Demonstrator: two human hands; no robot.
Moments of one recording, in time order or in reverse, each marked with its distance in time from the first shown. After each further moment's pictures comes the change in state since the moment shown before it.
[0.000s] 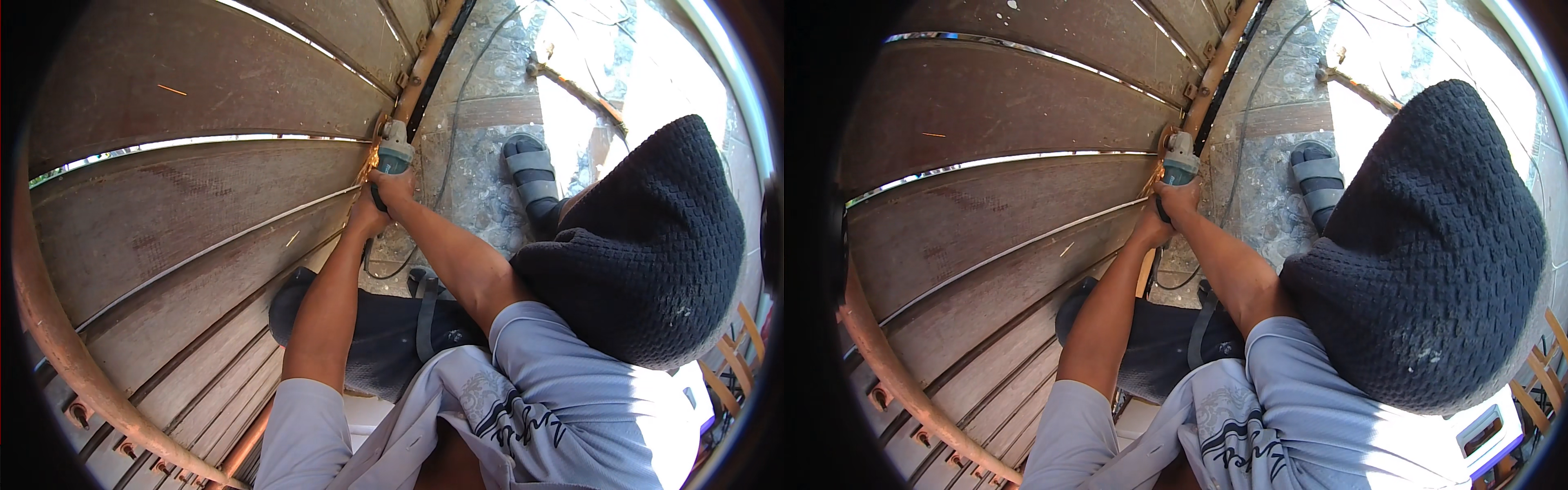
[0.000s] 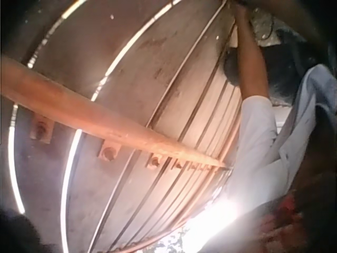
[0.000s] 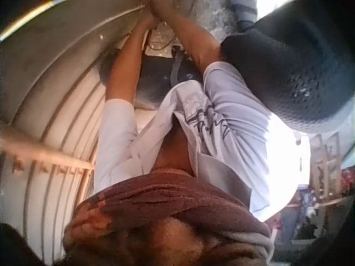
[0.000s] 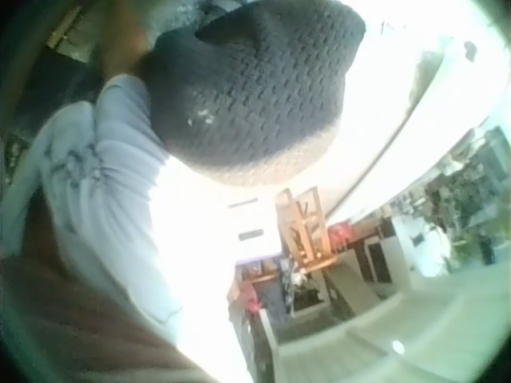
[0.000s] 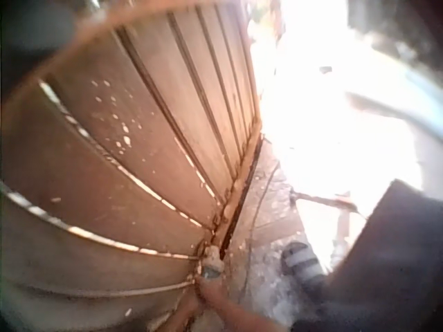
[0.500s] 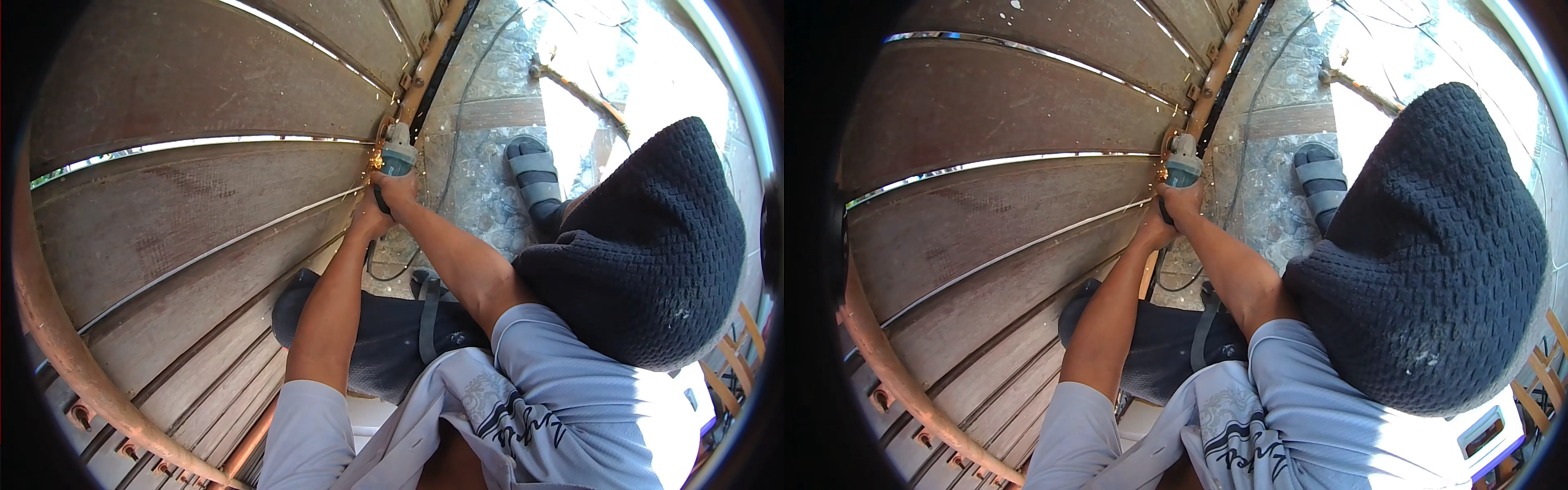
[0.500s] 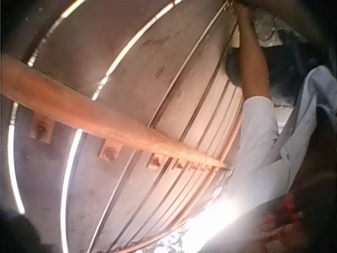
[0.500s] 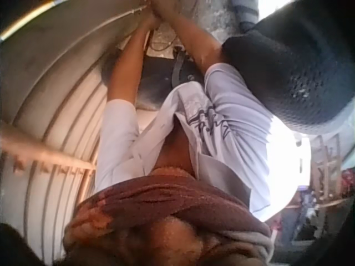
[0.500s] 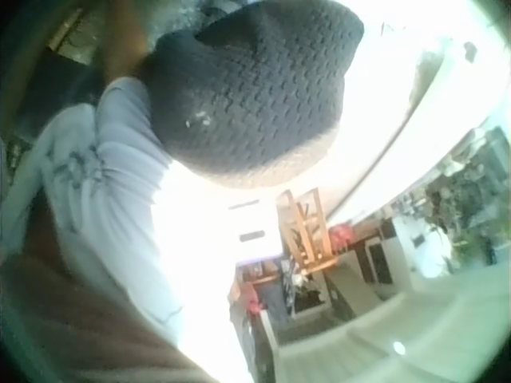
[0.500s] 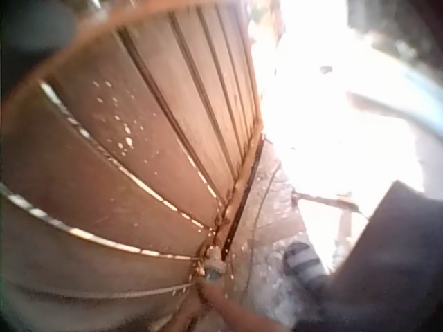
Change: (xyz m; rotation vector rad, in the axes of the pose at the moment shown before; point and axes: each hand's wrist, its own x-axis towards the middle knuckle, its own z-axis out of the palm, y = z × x) left_hand -0.013 0.022 -0.008 -0.017 0.096 -0.051; right_hand 0.008 0.016 0.008 0.027 -0.011 -0.003
